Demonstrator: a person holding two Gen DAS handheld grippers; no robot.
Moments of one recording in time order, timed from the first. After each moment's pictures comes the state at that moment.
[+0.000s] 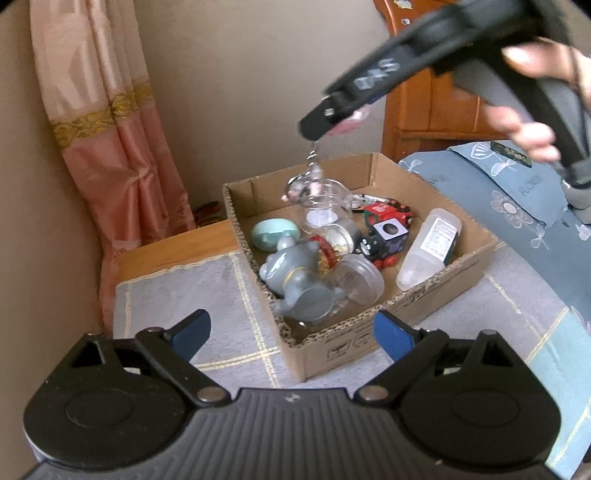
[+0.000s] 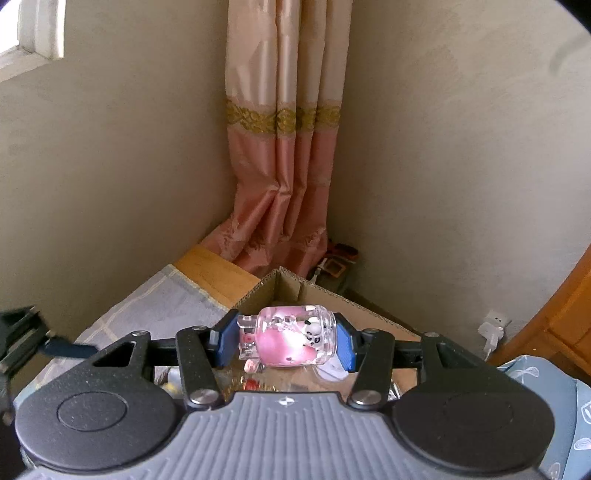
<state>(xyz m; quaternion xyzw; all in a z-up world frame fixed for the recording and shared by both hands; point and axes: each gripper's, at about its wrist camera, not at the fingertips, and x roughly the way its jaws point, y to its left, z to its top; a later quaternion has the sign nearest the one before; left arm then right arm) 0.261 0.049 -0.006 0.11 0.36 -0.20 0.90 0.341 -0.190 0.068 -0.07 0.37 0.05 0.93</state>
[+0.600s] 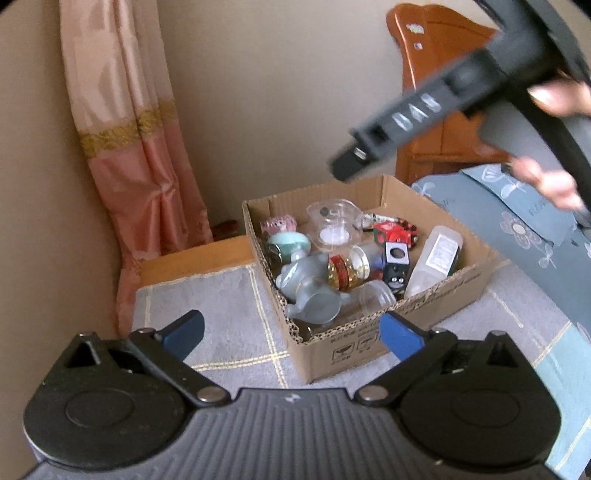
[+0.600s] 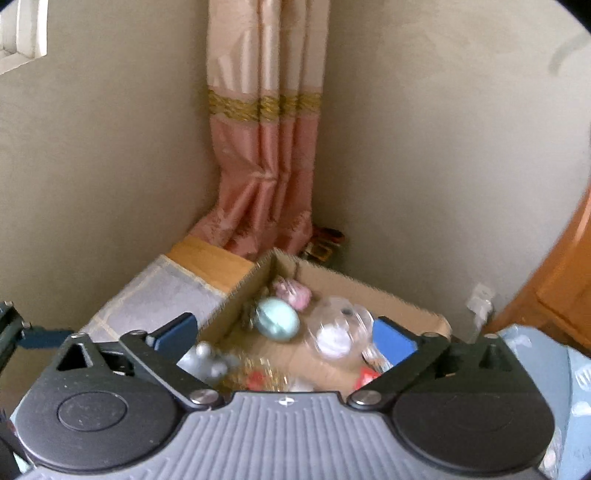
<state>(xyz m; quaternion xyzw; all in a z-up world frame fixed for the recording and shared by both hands) 0.234 0.053 0.001 0.09 0.32 -0.17 0.93 0.295 -0.178 0.064 -0.05 0.38 0.00 0.92</state>
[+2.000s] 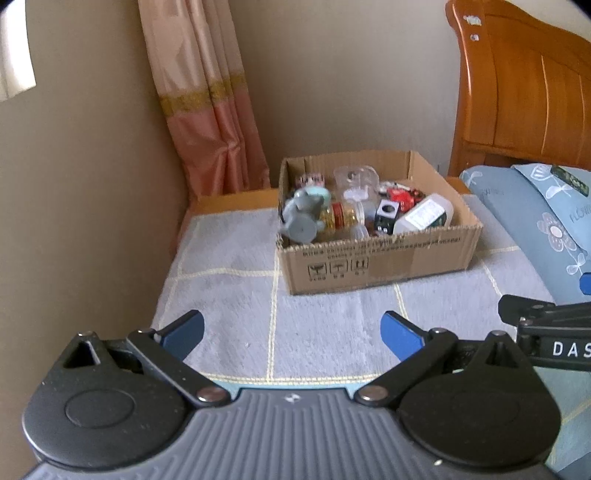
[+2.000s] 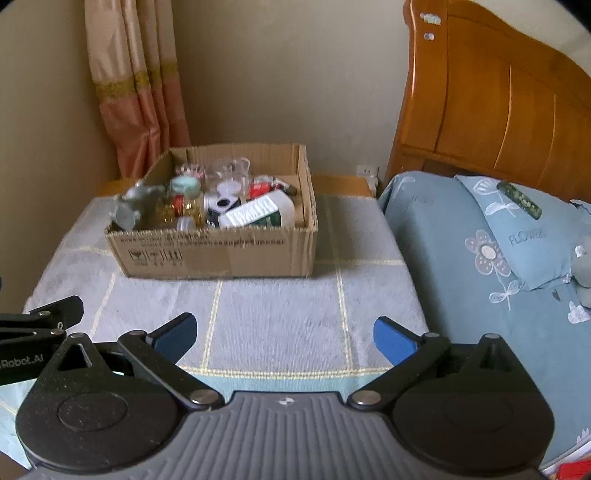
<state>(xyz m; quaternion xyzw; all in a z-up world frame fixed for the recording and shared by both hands) 0.130 0.002 0.022 0.07 0.36 -0.02 0.93 0.075 -0.169 0.014 0.07 0.38 -0.20 0.90</state>
